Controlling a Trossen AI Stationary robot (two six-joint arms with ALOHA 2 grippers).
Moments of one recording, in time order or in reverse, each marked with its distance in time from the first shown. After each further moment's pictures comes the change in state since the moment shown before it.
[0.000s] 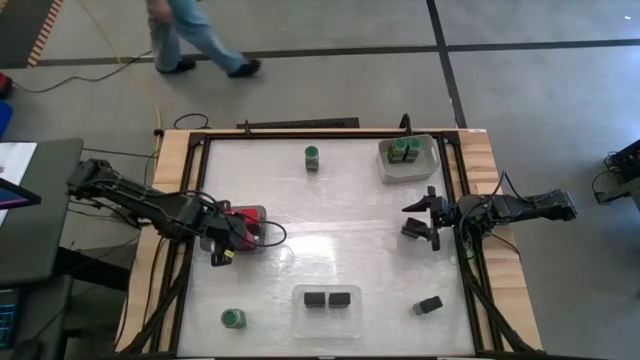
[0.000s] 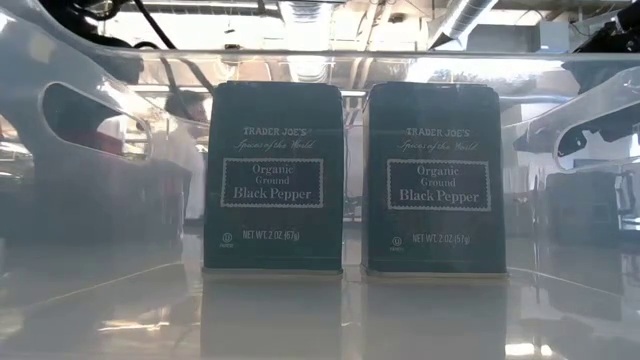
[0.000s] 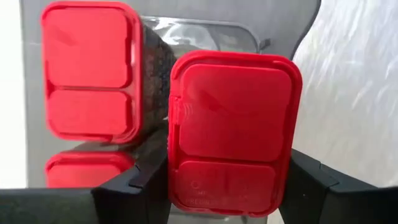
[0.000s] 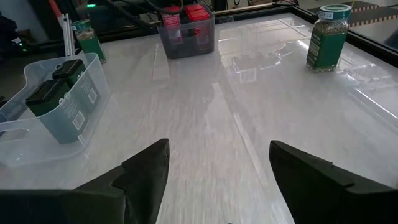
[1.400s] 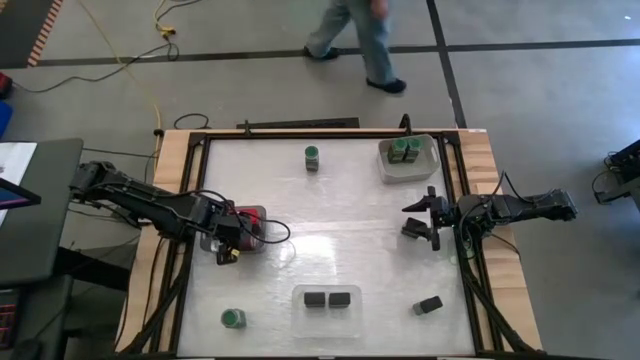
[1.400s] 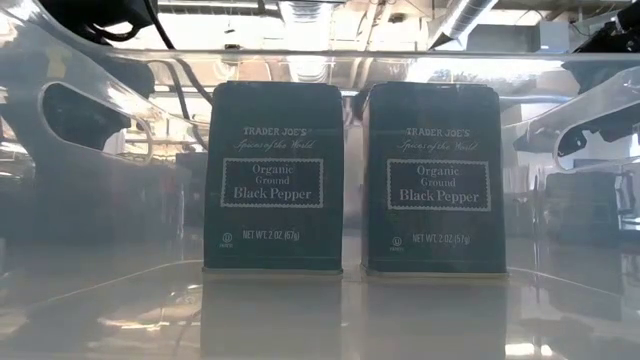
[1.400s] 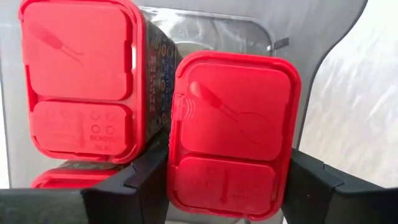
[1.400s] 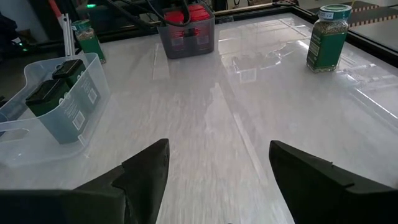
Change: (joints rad) left arm 0.066 0.077 -0.008 0.037 0.033 0.035; right arm 0.000 0.000 0.000 0.000 0.000 0.000
